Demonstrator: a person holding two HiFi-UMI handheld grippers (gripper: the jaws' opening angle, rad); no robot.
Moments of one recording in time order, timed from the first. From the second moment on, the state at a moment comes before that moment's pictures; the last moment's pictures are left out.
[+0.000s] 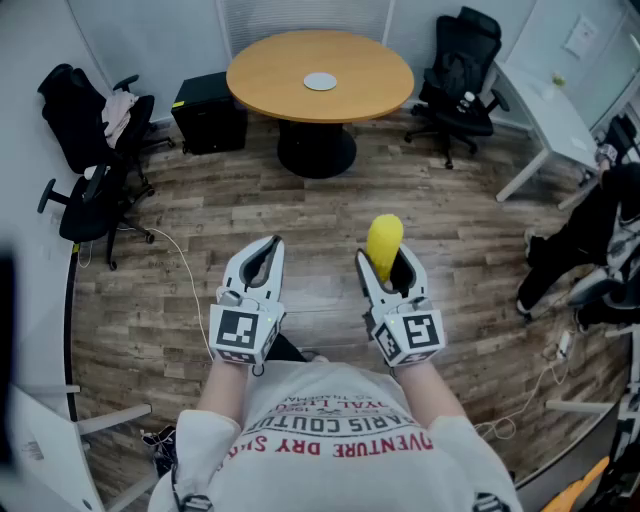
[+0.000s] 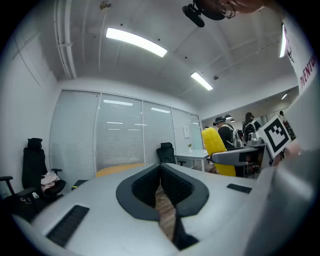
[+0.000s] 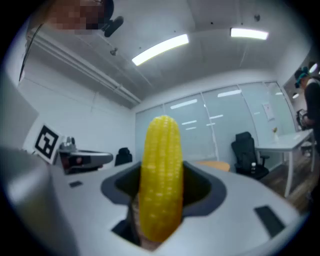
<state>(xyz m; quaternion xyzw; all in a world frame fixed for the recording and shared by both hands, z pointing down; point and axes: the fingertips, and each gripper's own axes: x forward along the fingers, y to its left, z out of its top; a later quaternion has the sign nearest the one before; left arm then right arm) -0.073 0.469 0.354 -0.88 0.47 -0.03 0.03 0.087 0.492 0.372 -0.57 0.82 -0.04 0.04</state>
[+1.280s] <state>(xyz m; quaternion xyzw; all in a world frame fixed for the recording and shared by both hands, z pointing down) -0.136 0.311 0.367 -0.89 0.46 -0.03 0.01 0.028 0.346 0.377 -0.57 0.82 -0.07 0.04</state>
